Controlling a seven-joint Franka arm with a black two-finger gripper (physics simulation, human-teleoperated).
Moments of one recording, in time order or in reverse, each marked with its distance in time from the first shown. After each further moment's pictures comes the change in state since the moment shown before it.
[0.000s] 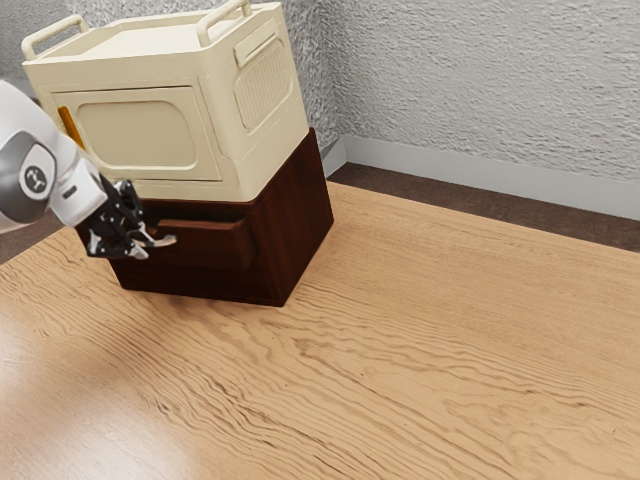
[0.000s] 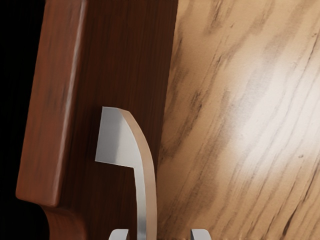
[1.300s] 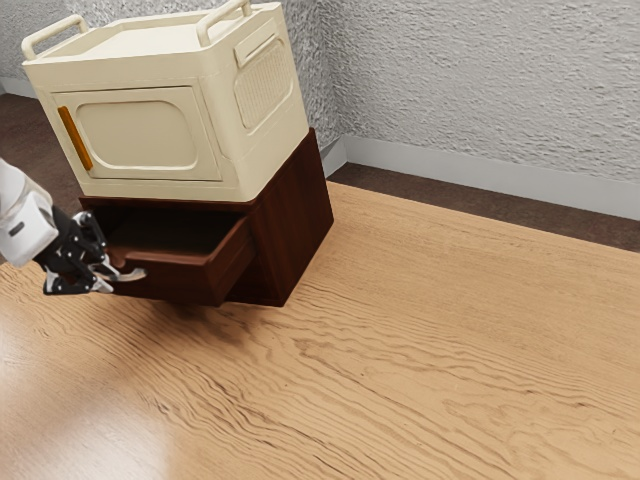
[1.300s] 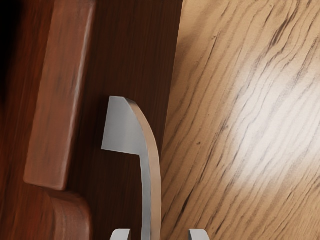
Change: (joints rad) arm 0.000 -0.262 0.039 -0.269 0.008 0.003 0.027
